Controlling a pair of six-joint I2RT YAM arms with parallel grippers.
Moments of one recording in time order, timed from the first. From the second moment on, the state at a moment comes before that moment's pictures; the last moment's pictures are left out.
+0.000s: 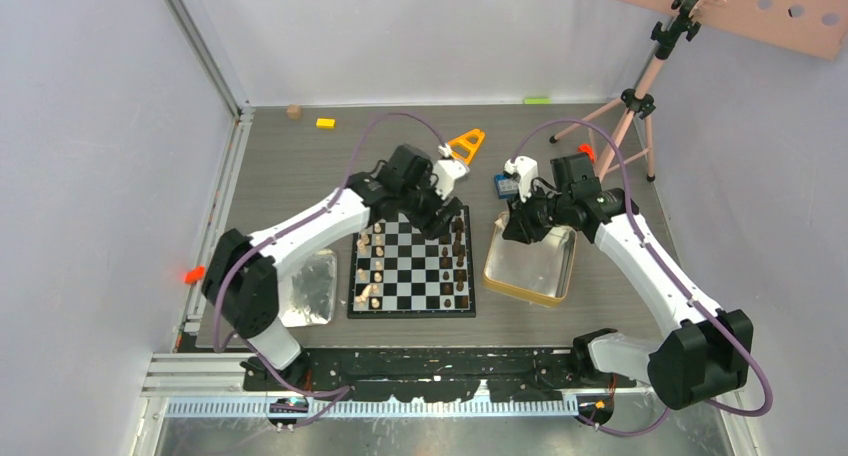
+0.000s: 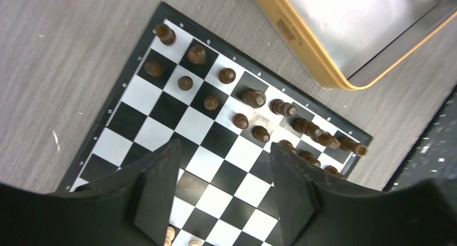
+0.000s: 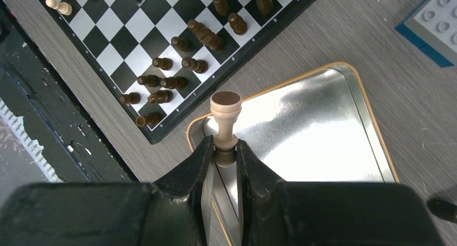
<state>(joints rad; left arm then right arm) -0.75 1.66 1.31 -0.49 0.23 0.16 0.28 1.19 1.00 -0.73 -0.53 -0.31</state>
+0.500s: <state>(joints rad) -0.61 1.67 1.46 -0.41 0.77 -0.31 0.38 1.28 1.13 -0.68 -0.55 -0.28</state>
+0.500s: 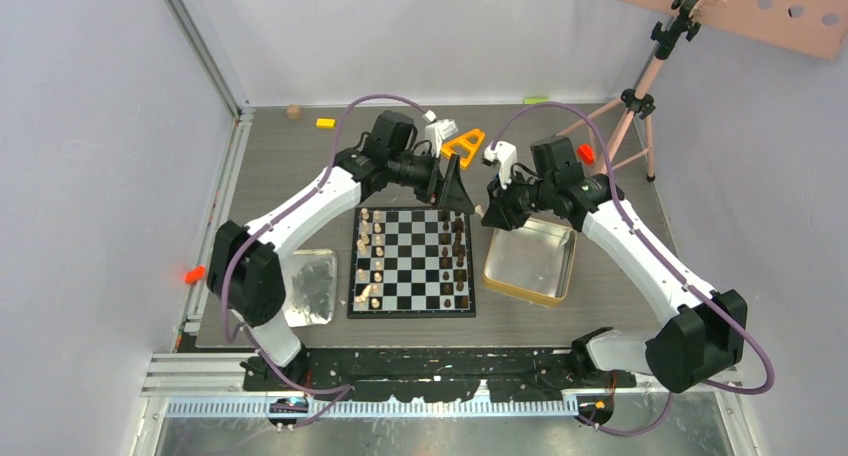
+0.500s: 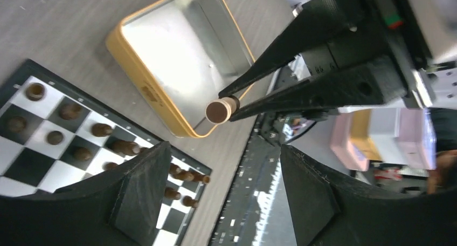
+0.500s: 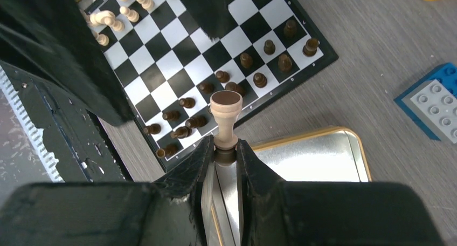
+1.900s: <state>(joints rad) -0.55 1.81 1.34 0.01 0.97 -0.82 0.41 1.28 1.16 -0.64 -0.54 -0.21</state>
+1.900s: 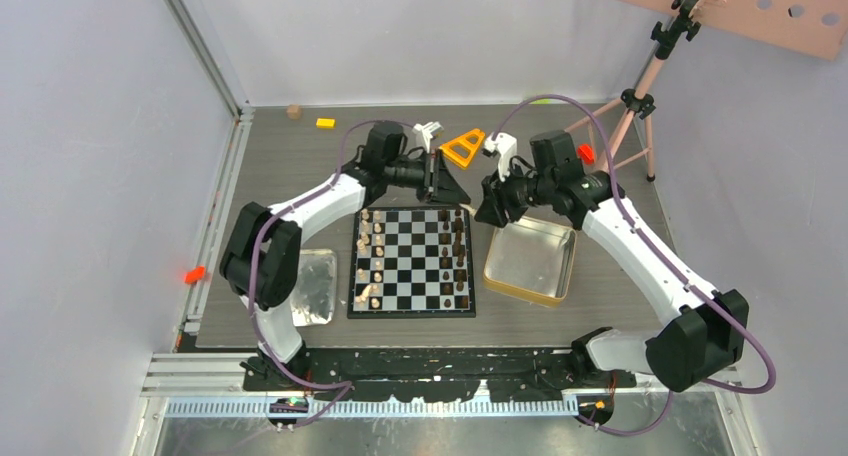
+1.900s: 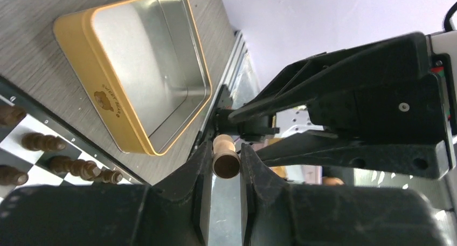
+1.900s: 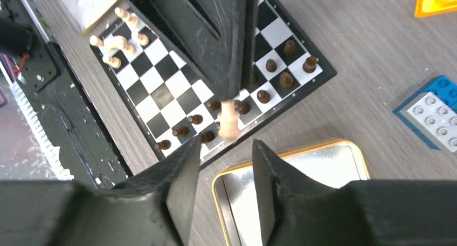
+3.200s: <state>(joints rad) -0.38 1.69 1.01 0.94 0.89 -1.42 0.28 1.49 1.14 0.16 -1.00 0.72</state>
